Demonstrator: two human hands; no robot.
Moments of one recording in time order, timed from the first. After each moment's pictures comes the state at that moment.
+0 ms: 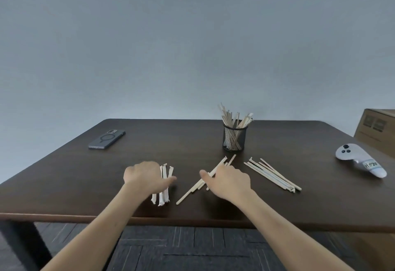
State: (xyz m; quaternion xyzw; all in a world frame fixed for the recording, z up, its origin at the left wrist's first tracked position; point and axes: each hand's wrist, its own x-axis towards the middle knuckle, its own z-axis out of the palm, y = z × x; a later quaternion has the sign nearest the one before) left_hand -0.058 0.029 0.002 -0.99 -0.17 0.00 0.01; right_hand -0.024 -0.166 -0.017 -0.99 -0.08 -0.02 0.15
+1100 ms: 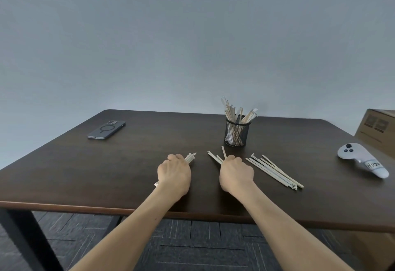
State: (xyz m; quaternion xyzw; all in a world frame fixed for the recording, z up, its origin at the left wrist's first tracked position) left_hand -0.028 -0.021 -0.038 -0.99 -0.14 -0.07 0.03; right_hand -0.013 -0.164 -0.017 -1.00 -0.02 -0.02 0.02
